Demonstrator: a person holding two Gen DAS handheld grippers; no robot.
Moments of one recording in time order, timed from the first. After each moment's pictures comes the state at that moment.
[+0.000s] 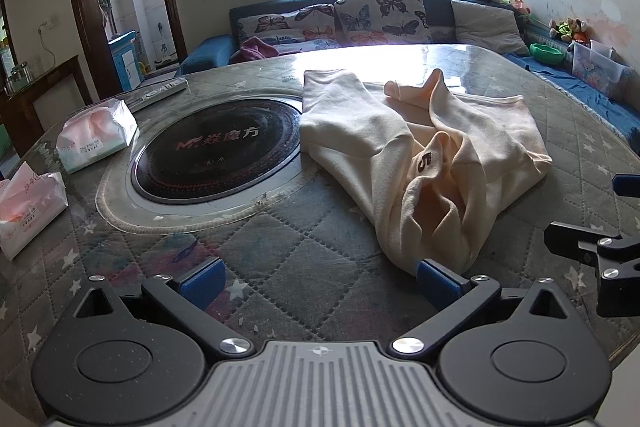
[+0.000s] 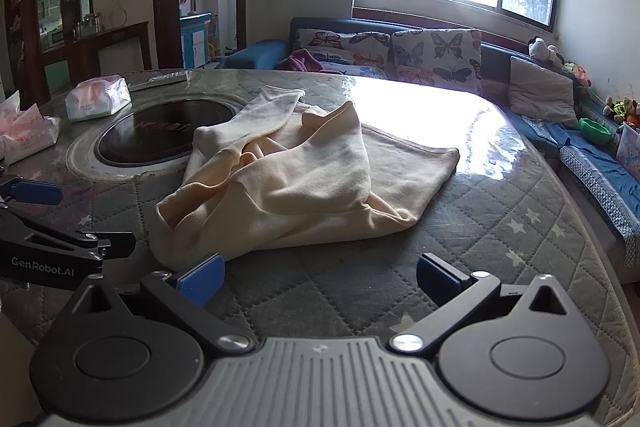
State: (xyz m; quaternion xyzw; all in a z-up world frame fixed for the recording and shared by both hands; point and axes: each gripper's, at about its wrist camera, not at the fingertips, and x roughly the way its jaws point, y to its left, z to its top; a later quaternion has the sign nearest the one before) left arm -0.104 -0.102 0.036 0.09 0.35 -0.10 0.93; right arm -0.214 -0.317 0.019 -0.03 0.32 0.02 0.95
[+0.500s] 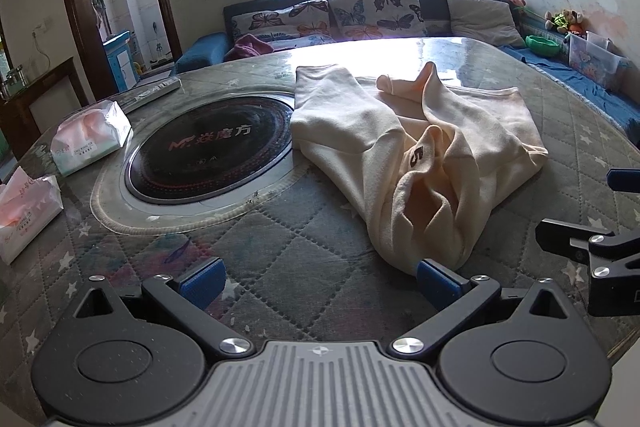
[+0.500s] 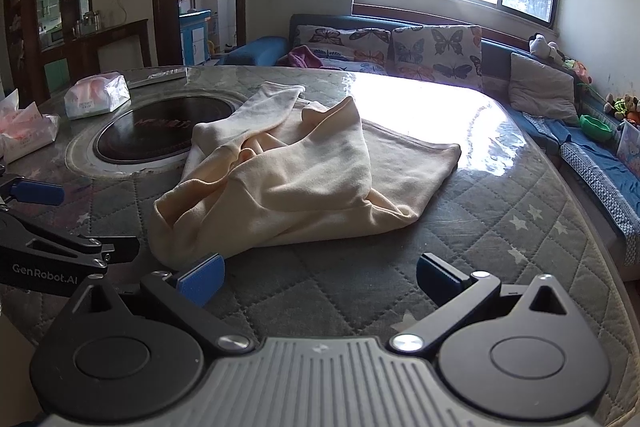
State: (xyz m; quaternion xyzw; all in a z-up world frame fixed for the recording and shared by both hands) left arm -0.102 -0.108 0.034 0.09 0.35 -0.10 0.93; right arm -0.212 -0.317 0.016 -0.02 0.32 0.02 0.95
